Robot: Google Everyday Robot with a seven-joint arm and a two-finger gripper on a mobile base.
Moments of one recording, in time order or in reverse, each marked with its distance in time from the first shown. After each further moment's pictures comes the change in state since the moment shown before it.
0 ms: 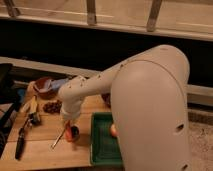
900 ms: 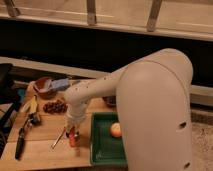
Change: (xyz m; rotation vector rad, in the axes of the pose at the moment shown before) arm 0.022 -0.020 0.012 -0.008 0.081 0.069
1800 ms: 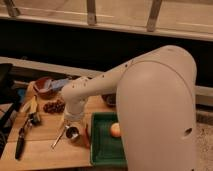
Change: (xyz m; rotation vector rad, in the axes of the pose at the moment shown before) arm -0.005 0.008 -0.023 0.032 -0.038 -0.022
